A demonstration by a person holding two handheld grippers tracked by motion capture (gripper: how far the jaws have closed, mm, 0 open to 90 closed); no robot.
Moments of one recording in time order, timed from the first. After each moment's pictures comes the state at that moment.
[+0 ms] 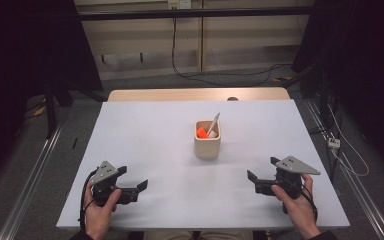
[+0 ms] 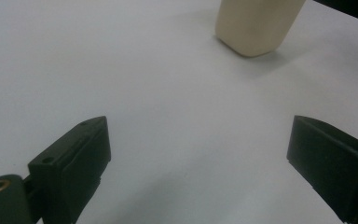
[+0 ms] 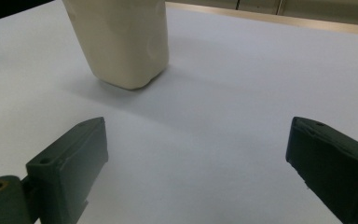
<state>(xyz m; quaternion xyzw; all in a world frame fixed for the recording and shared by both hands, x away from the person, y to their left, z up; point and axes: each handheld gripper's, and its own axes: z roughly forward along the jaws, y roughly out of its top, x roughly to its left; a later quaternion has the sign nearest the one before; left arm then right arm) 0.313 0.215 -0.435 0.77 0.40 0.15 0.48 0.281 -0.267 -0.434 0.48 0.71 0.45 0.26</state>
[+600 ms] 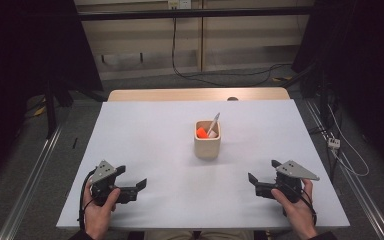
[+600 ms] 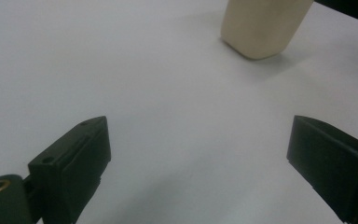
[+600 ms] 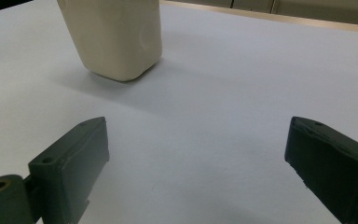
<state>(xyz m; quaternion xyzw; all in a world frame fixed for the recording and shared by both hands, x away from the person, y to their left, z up) 0.315 0.217 -0.434 0.76 0.41 0.15 0.48 0.276 -0.269 -0.446 0.48 0.70 0.44 0.28</state>
